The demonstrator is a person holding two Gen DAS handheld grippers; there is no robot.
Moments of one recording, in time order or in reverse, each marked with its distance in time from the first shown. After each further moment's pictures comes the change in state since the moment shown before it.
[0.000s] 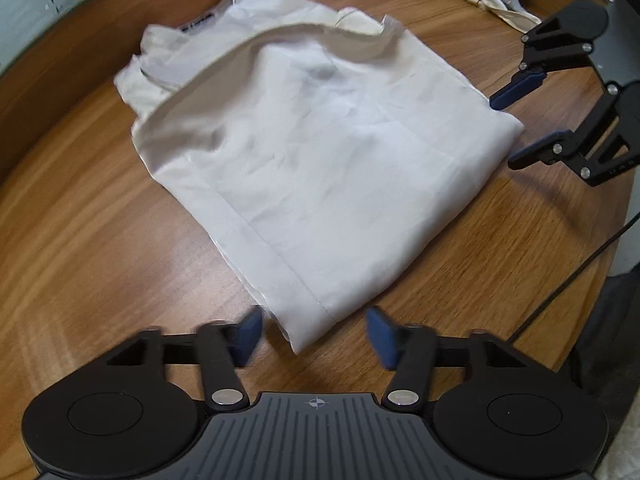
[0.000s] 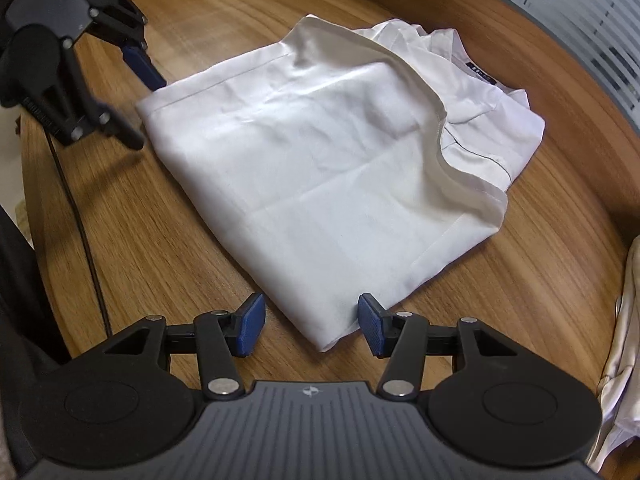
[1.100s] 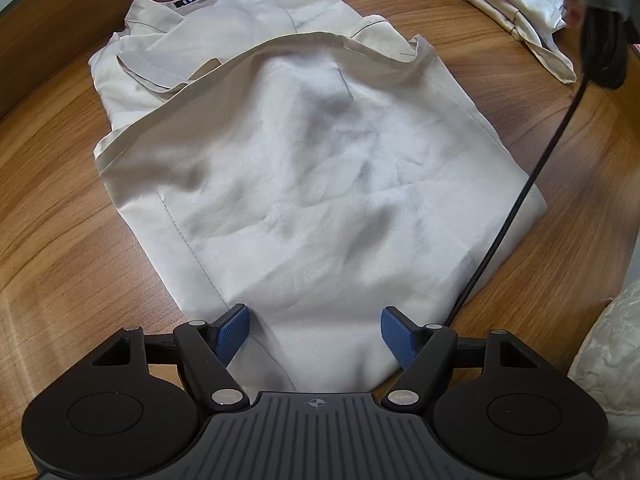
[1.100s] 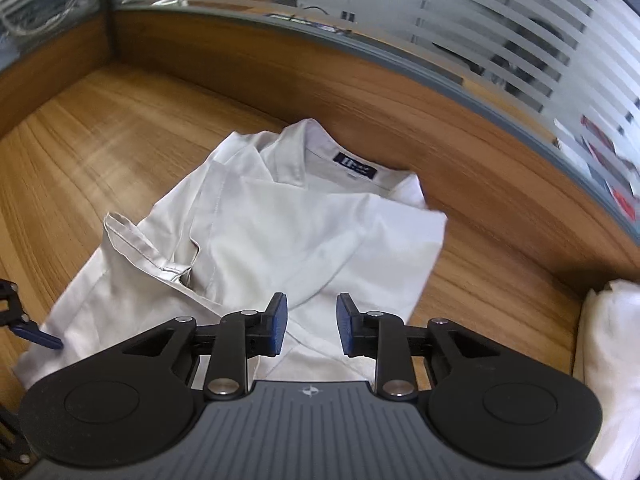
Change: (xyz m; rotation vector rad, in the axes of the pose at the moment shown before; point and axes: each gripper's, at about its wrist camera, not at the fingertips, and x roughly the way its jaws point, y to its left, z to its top) left arm 0.028 0.020 0.055 -0.123 0.077 -0.093; right arm 0.011 -0.141 0.138 0.302 -0.113 -0.099
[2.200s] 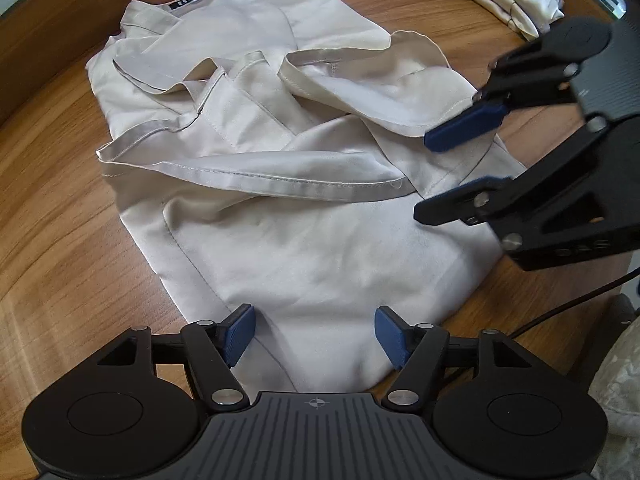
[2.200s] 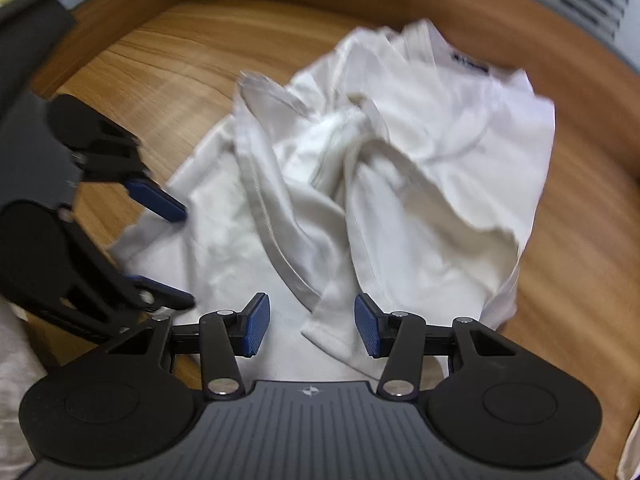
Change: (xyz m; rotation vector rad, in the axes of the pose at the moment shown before) left arm -0.004 -0.009 -0.002 0.013 0.007 0.014; right arm 0.001 0.084 -0.092 -0.010 0.143 0.170
